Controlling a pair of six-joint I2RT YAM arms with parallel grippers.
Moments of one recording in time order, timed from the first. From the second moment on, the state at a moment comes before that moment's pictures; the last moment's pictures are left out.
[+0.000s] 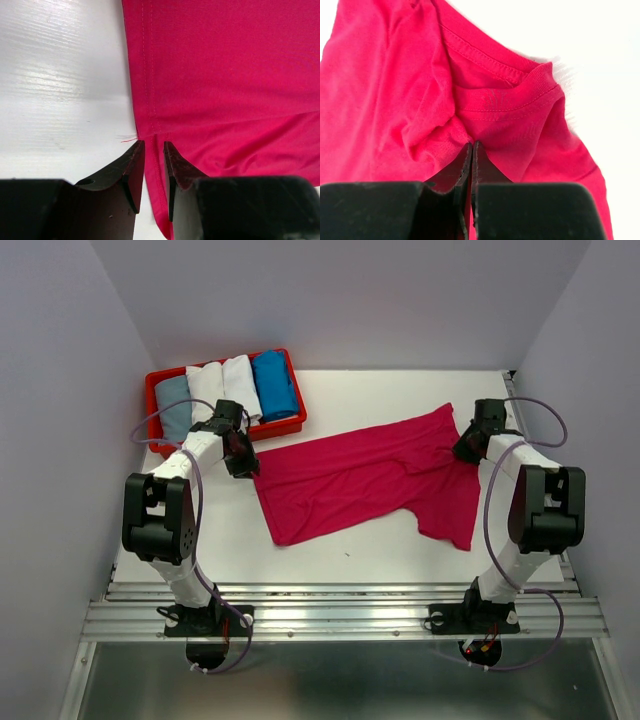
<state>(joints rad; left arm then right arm) -0.16 1.71 1.20 -0.63 0.08 -0.47 -0.08 1.76 1.15 -0.32 0.11 0.60</state>
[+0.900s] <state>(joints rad) -0.16 1.71 1.20 -0.63 0.09 -0.47 -0.08 1.77 1.13 -0.33 0.11 0.59</state>
